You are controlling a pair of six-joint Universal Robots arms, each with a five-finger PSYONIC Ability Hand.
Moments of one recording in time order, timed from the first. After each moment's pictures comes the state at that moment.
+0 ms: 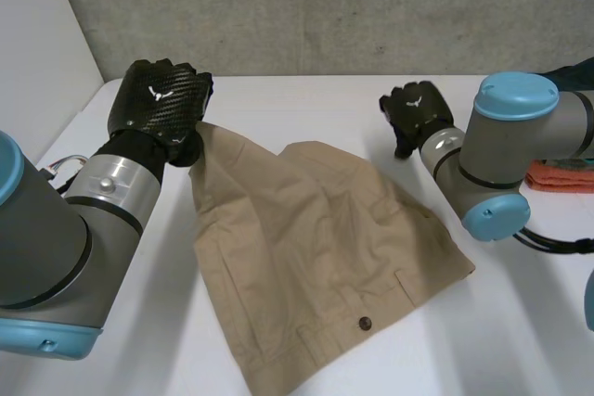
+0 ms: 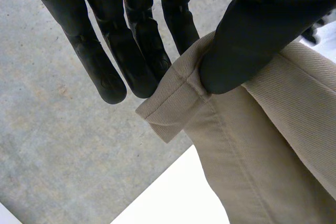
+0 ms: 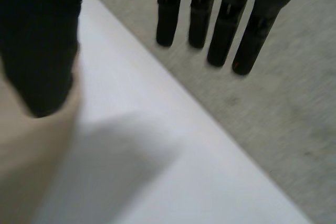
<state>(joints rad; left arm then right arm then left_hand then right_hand) 4.20 -1.70 -1.69 3.49 -1.63 3.52 1.98 -0.74 0.95 -0.11 1.46 2.68 1.15 1.20 1.20 1.20 0.97 0.75 0.81 0.82 0.84 0.67</state>
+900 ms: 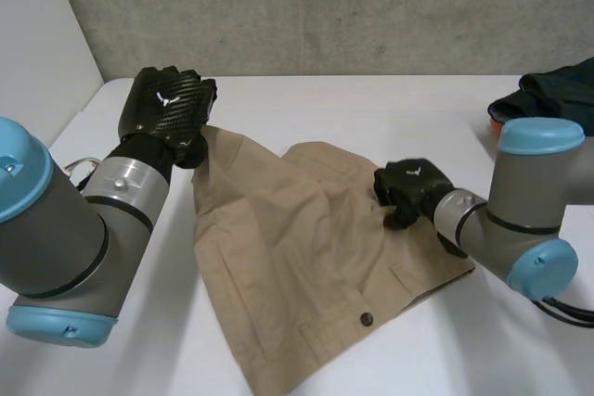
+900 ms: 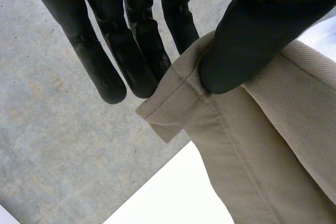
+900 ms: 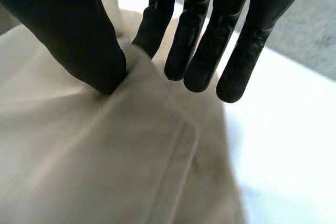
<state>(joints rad) 4.20 -1.76 -1.68 3.53 -1.63 3.52 1.92 -0.88 1.32 -0.03 1.25 2.87 1.15 1.20 1.20 1.20 0.97 1.06 1.17 1.18 1.19 0.97</state>
